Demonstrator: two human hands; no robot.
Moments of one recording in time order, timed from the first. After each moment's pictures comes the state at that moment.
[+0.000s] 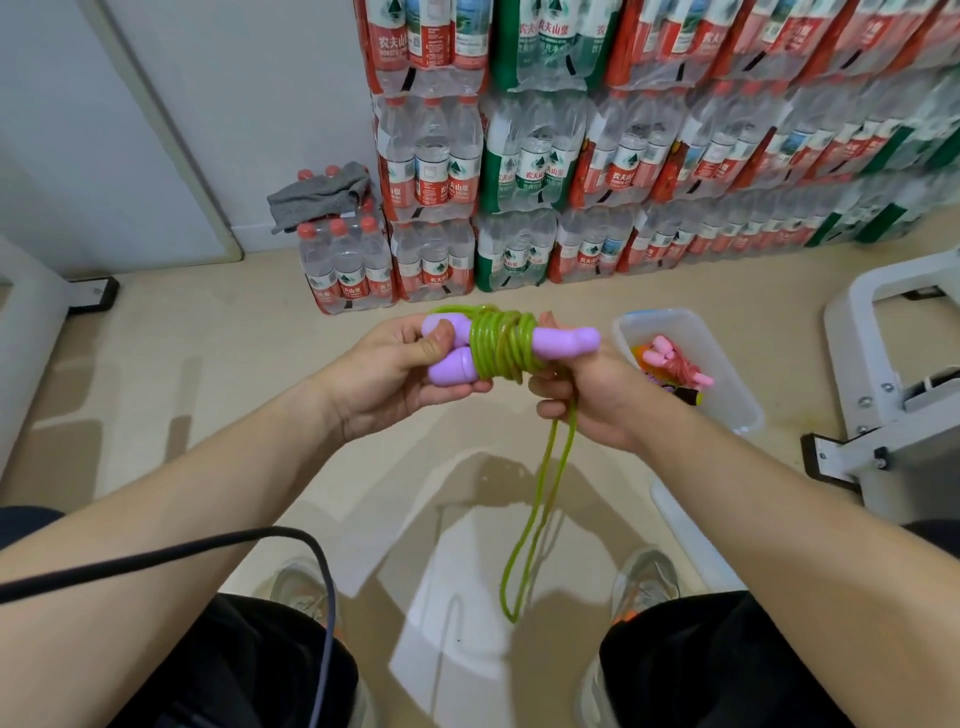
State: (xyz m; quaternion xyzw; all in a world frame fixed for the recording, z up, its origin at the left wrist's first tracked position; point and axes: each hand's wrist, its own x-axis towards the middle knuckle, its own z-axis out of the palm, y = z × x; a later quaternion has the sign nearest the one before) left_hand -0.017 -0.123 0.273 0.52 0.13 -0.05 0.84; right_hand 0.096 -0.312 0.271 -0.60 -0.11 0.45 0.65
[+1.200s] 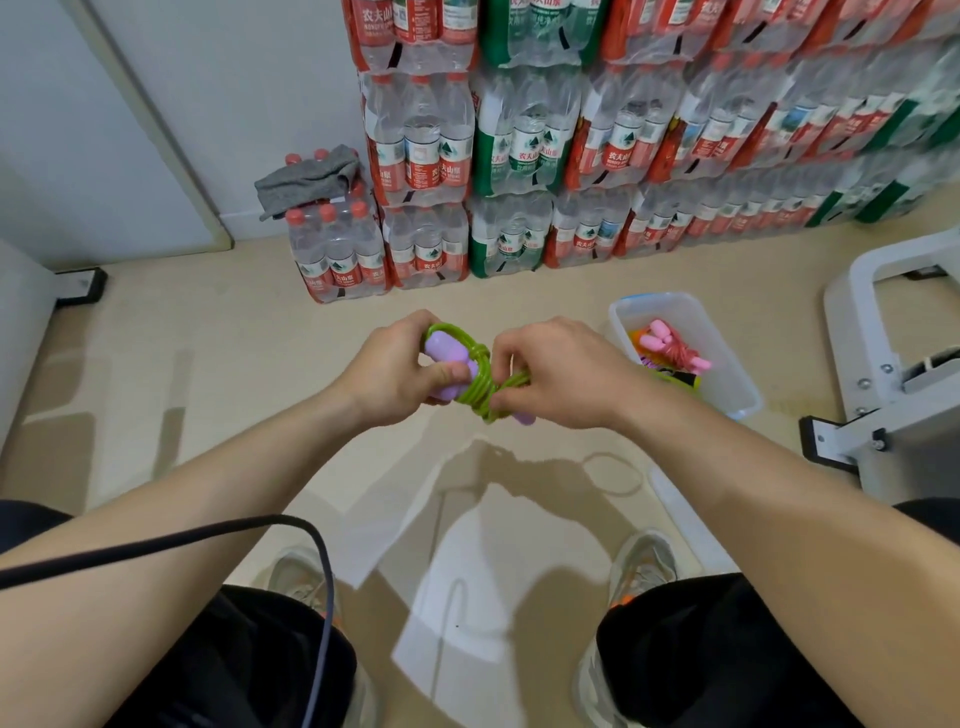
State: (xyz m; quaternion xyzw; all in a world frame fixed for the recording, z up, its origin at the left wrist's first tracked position) left_hand -0.010 -0.130 0.253 0.86 0.20 0.02 0.48; right_hand 0.093 -0.307 0.287 -0.85 -0.49 0.14 0.14
